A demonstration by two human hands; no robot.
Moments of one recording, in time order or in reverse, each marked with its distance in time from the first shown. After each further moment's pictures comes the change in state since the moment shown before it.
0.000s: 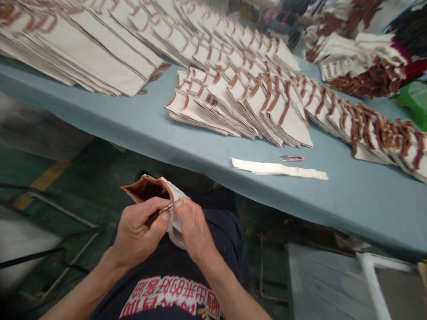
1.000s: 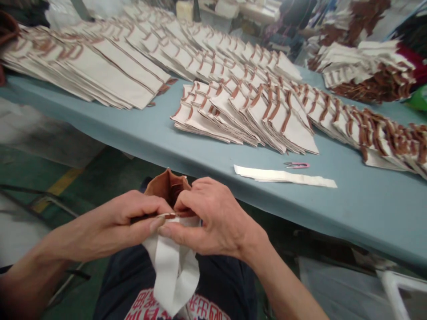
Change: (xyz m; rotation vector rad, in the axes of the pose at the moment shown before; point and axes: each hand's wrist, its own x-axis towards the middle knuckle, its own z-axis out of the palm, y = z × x) left_hand 0.061 0.027 -0.065 -0.235 -0.776 -0.106; right_hand 0.021 -0.091 -0.054 -0.817 -0.342 -0.710
